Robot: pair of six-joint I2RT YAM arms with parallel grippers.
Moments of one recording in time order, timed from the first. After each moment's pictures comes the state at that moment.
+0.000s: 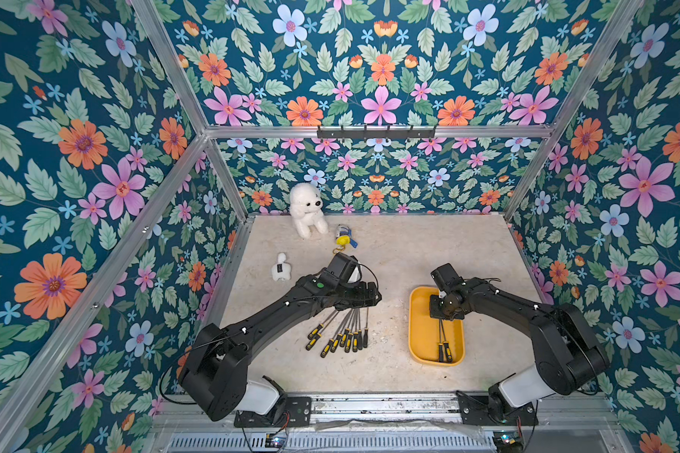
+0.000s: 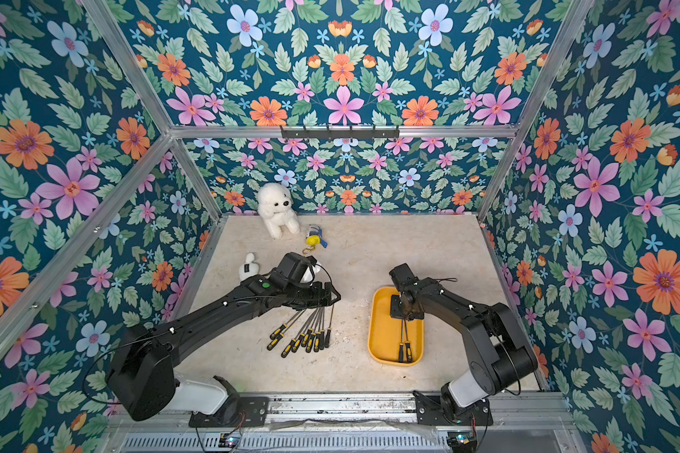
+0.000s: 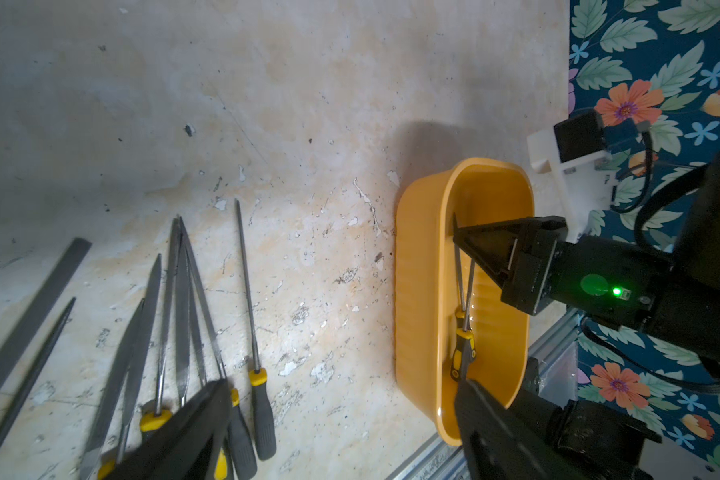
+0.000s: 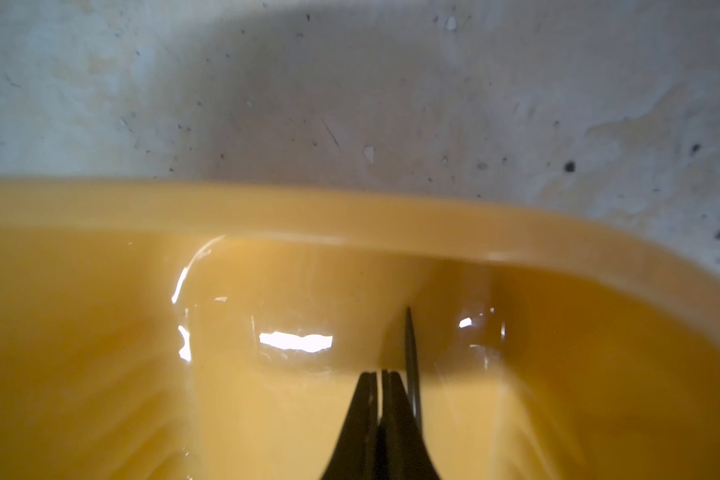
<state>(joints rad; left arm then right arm) -0.69 1.42 0.99 -0.49 0.29 -0.68 0.47 1.54 0.84 -0.60 0.03 0.53</state>
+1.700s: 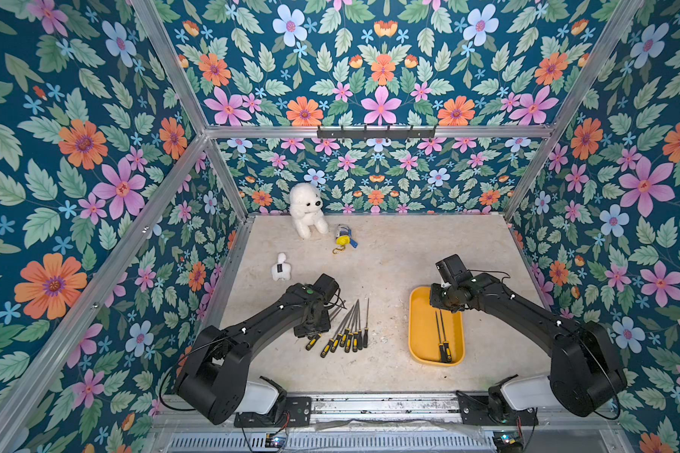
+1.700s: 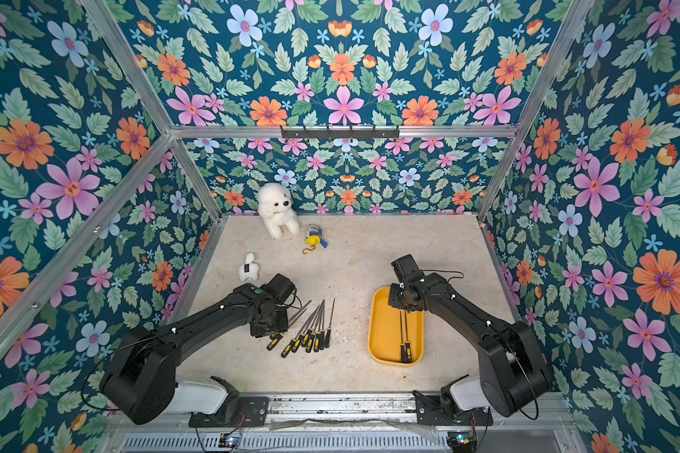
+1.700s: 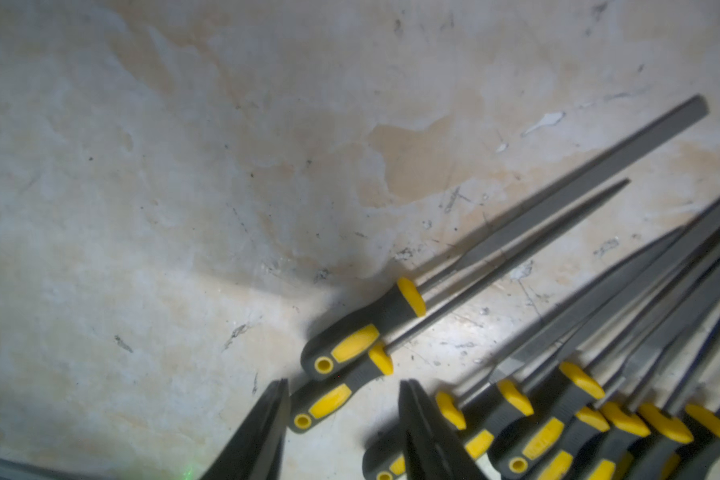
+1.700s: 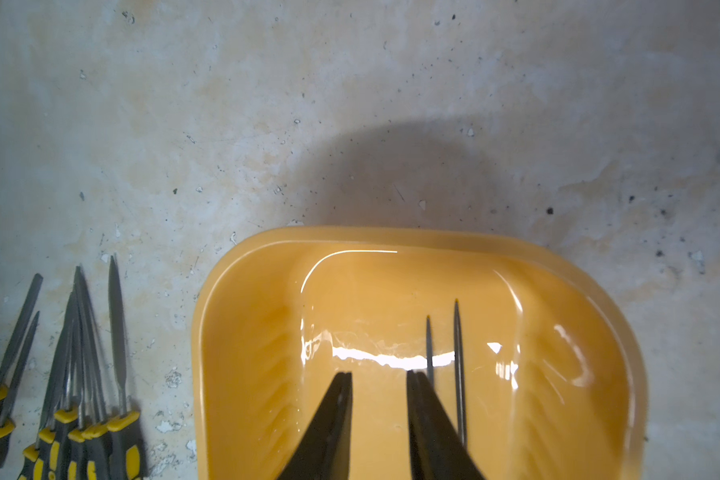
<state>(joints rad) -0.58 1.40 0.83 -0.91 -0.14 -0.75 0.48 1.42 0.91 -0.64 0.00 0.58</state>
